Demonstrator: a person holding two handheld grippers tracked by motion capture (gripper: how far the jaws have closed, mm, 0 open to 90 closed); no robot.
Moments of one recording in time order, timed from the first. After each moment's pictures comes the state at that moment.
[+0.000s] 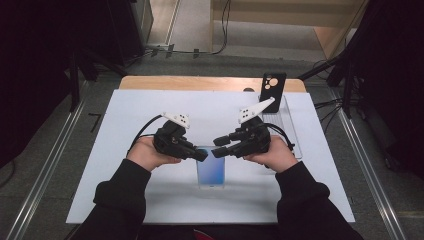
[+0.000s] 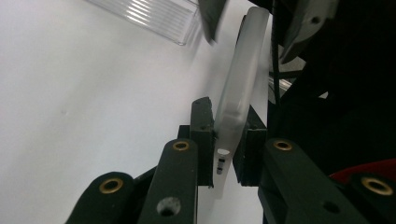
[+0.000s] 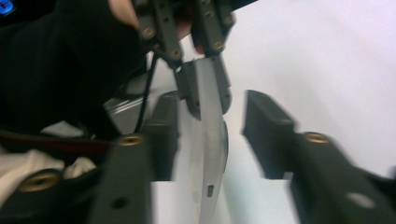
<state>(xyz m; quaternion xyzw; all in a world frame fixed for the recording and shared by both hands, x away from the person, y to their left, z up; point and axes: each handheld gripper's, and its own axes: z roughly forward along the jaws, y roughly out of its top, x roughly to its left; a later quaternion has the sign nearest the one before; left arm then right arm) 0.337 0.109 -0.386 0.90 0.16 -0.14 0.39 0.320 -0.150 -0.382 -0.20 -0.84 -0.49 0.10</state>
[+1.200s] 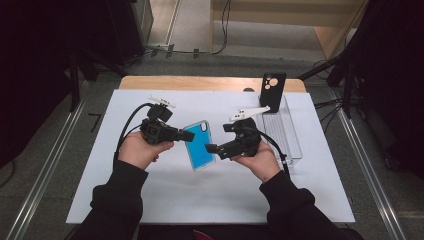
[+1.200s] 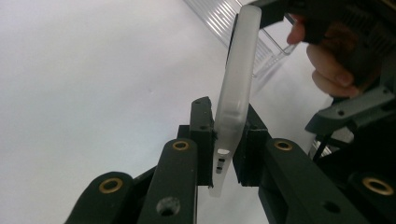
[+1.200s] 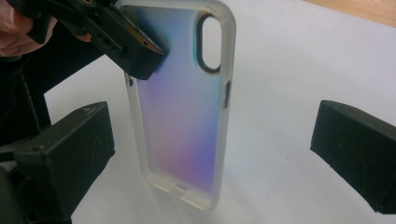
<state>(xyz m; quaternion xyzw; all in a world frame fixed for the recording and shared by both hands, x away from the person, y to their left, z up) 0.348 0.130 -0.361 0.84 0.38 -0.07 0.38 0.314 -0.125 -0.399 -0.36 -0.80 -0.47 -0.03</state>
